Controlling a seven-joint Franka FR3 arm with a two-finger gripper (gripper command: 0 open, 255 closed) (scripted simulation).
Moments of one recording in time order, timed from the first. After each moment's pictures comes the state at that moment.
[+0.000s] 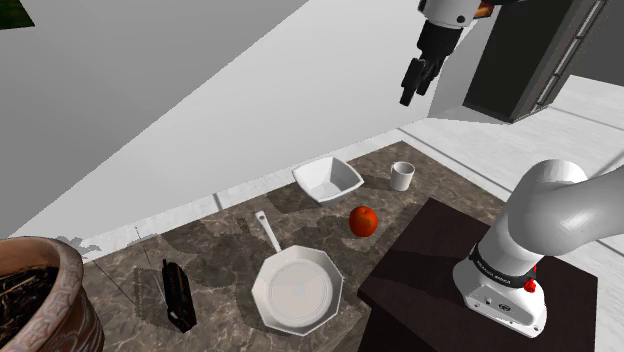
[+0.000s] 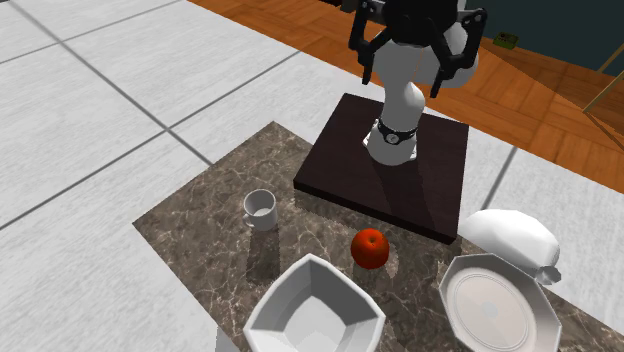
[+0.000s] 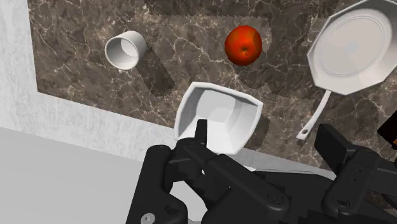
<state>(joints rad) 0.00 -0.82 -0.05 -2.35 0.01 1.68 -0.05</state>
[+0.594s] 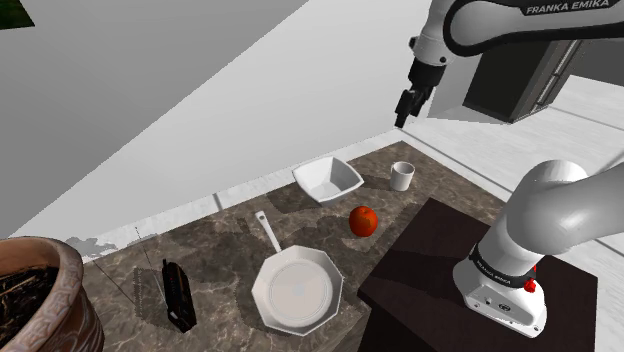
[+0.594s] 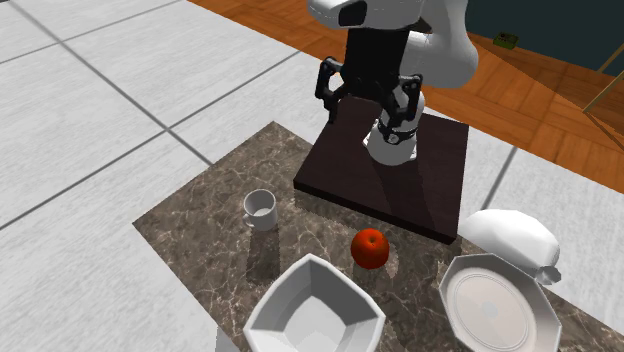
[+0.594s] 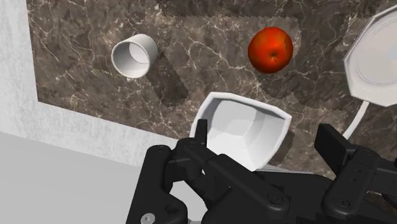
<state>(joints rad) -0.03 -0.77 -0.12 -2.52 -0.05 1.88 -0.11</state>
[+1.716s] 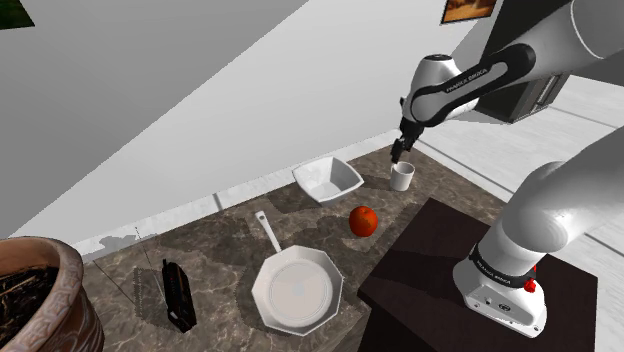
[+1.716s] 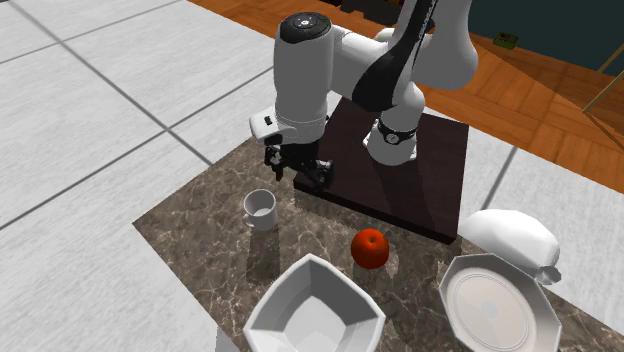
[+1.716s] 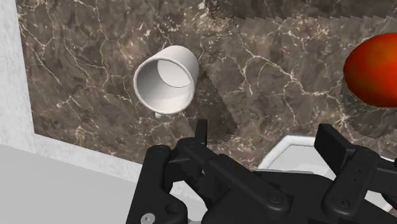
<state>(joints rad) -0.11 -0.36 -0.32 -2.72 -0.17 2.46 -0.28</state>
